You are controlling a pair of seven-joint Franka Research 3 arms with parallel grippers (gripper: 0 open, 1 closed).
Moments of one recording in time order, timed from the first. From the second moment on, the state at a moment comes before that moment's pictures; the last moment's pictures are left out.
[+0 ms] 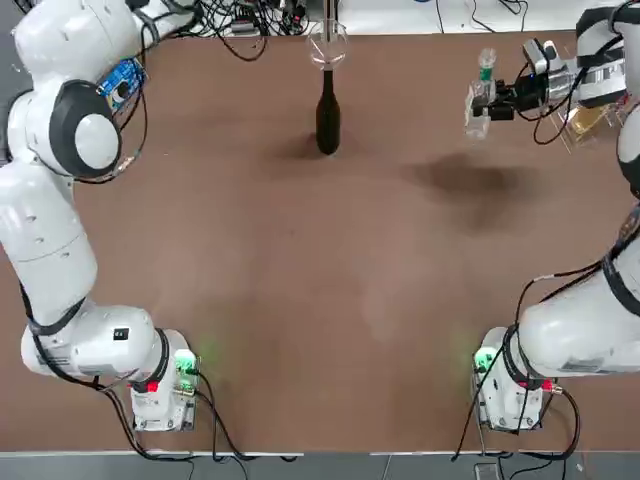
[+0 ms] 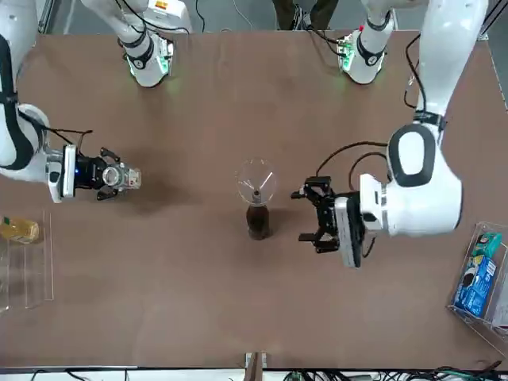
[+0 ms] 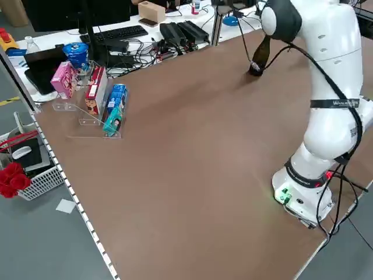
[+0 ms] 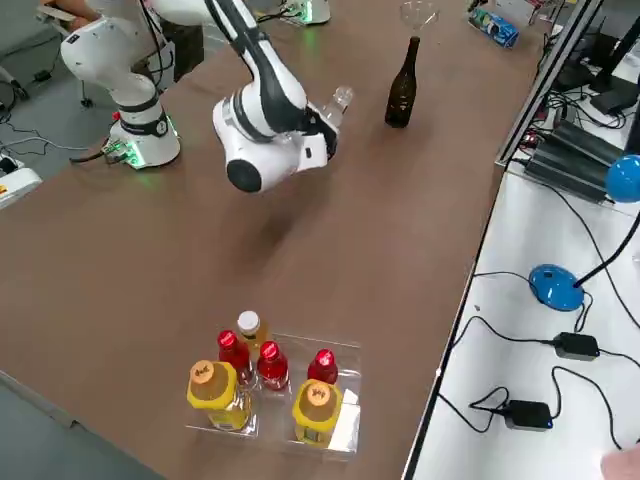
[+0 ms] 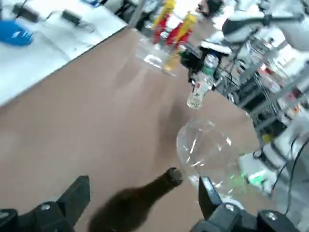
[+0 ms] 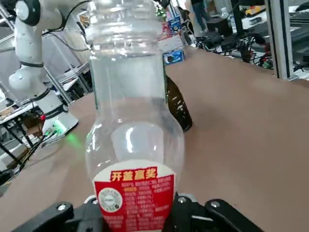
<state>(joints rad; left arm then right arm) 0.01 0.66 -0.46 -1.26 -0.87 1.97 1.14 -0.04 0.25 -0.26 -2.12 1.18 1.60 -1.98</state>
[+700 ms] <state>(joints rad) 0.02 0.74 -0.49 -1.35 -1.06 1.96 2.03 -0.03 -0.08 0.00 -2.13 1.10 1.87 -1.35</state>
